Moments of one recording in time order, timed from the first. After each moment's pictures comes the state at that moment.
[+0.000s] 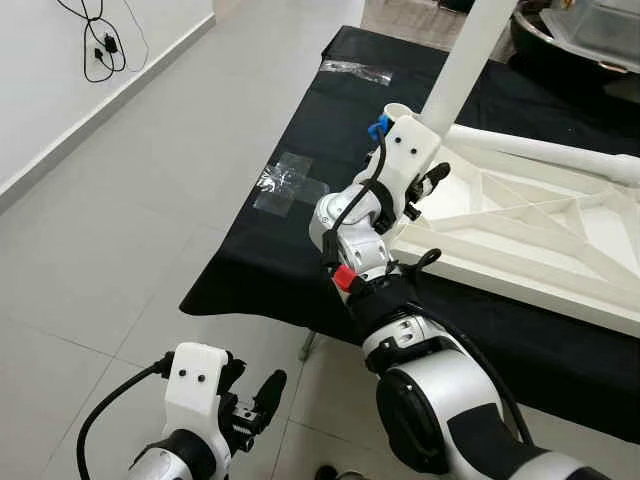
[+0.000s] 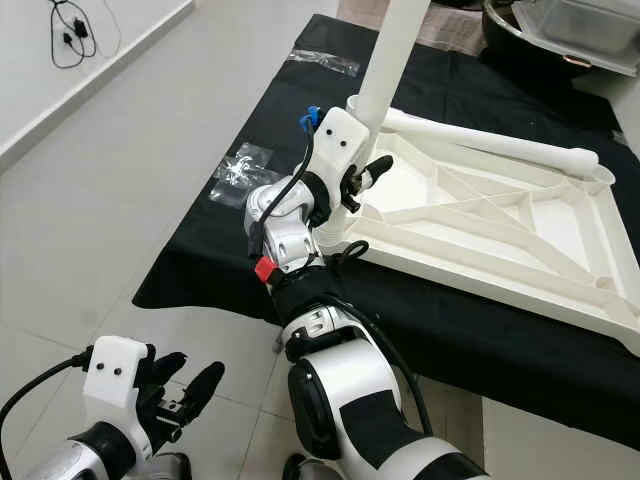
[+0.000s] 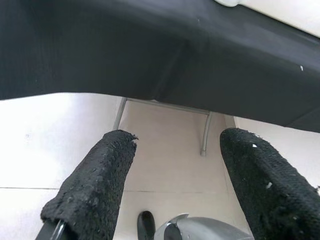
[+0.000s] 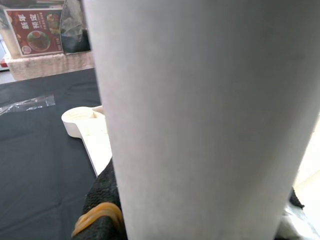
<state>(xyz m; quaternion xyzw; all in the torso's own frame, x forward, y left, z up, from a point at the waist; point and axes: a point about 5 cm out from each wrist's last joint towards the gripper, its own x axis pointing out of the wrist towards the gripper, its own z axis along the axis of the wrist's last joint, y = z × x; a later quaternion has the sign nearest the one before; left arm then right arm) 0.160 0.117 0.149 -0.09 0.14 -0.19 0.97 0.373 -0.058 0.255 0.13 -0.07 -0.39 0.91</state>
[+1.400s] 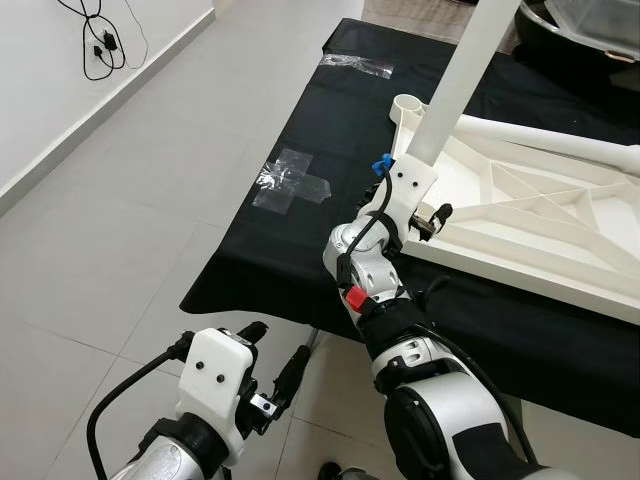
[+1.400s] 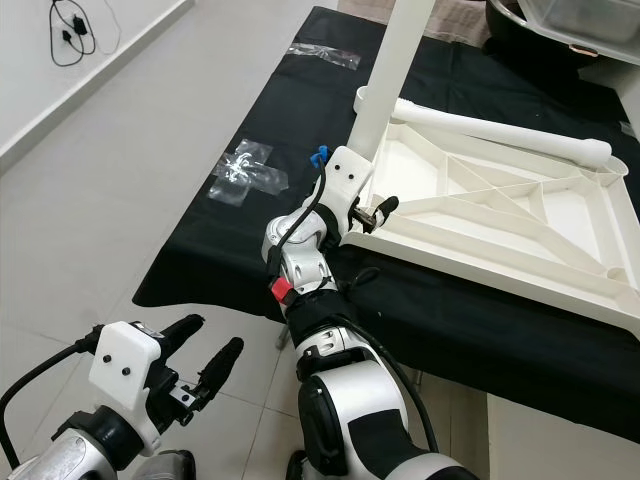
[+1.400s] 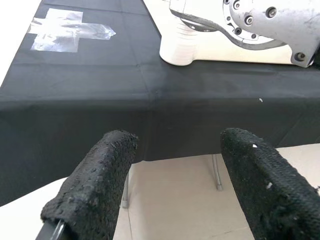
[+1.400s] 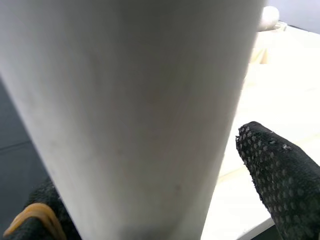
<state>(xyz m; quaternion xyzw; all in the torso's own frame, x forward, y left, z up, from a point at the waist) 0.161 0.104 0.176 0.00 0.01 -0.26 0.97 0.377 -0.073 0.214 0.12 -0.02 -0.35 0.93</state>
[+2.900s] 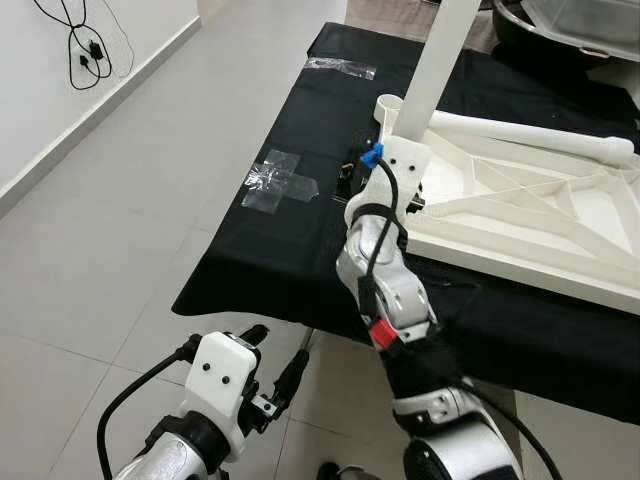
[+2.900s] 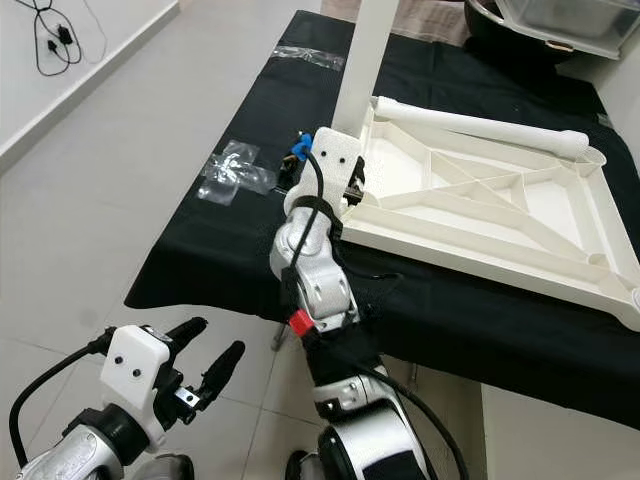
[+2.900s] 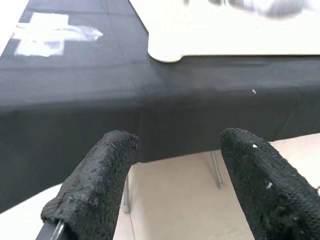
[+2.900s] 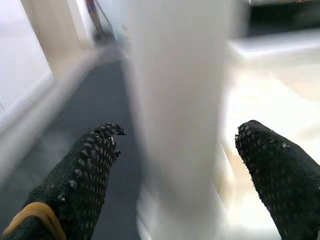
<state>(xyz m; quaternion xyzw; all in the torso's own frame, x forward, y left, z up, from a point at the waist) 0.169 0.105 0.163 0.01 0.01 -0.27 0.96 0.339 -0.077 0.188 0.10 -0.01 -0.14 0.98</state>
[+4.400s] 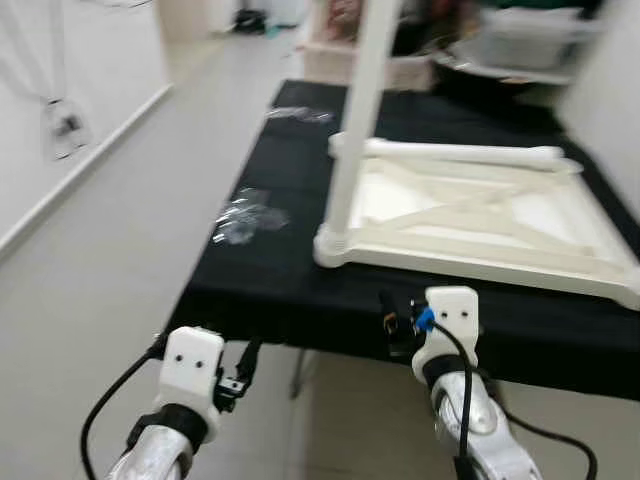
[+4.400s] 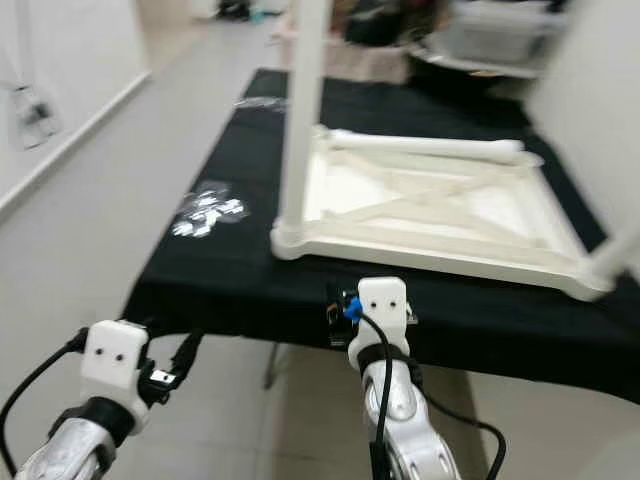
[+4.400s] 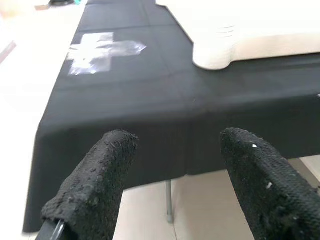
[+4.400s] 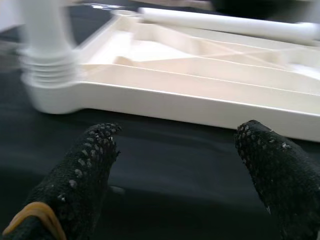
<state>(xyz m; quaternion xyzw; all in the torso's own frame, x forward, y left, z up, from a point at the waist) 0.194 0.147 0.143 0.04 0.03 -0.08 1.00 0.249 -0.146 0.131 -0.04 0.03 -0.02 1.00</state>
